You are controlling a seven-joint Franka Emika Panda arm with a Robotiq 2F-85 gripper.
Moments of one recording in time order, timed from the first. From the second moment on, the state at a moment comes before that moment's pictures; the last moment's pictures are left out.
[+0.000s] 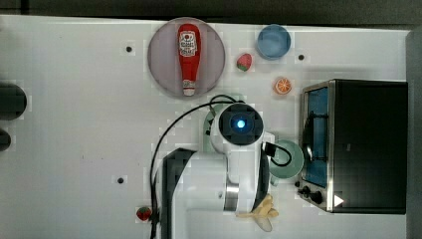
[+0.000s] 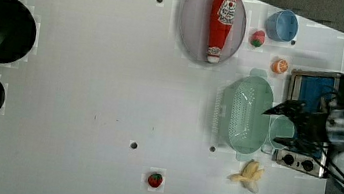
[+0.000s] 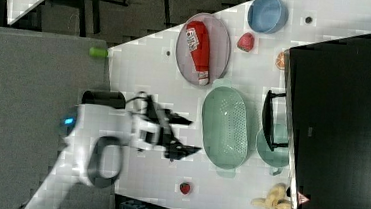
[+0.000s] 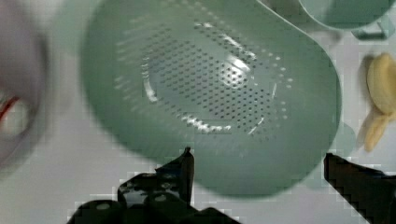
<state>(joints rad) -0.01 0.01 -0.05 -2.37 -0.01 0.64 0.24</state>
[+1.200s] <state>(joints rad) -0.01 0.41 0.09 -2.40 -0.01 1.13 0.75</state>
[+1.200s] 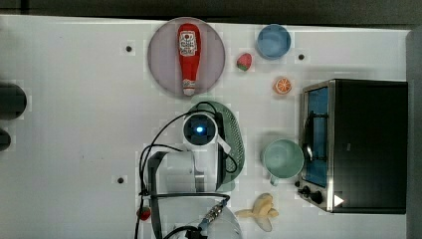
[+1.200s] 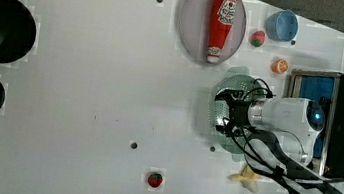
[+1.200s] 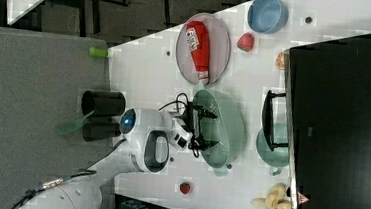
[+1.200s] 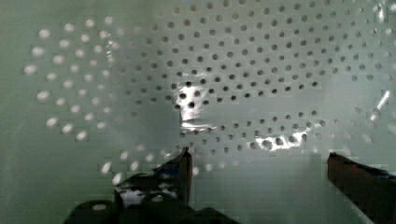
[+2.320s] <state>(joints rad) 0.10 0.38 0.22 -2.39 0.03 1.18 1.00</state>
